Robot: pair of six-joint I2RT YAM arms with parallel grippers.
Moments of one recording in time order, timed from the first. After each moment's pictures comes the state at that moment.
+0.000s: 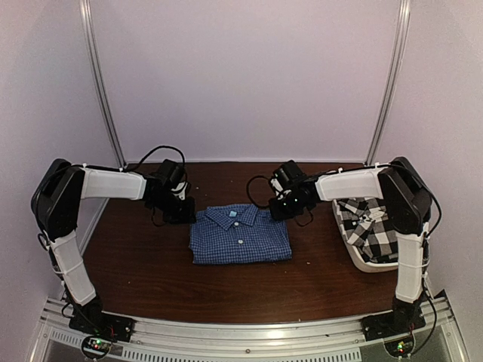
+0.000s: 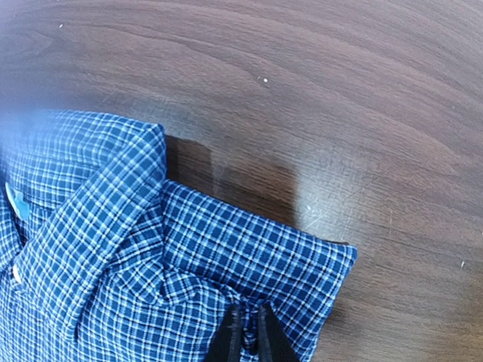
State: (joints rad) left arm -0.50 1.85 1.18 -0.38 0.17 -0.52; right arm 0.65 2.05 1.42 -0.35 0.02 0.34
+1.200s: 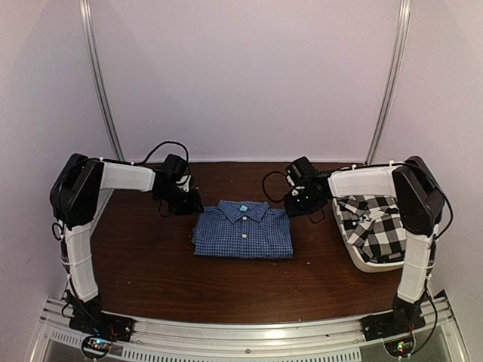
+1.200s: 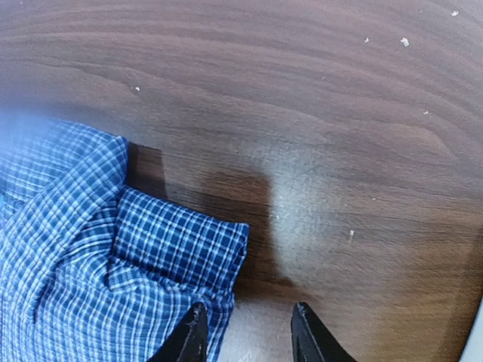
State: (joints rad) left arm -0.45 2.06 1.38 -0.35 0.21 -0.45; right arm 0.59 1.97 1.35 -0.40 0.14 0.36
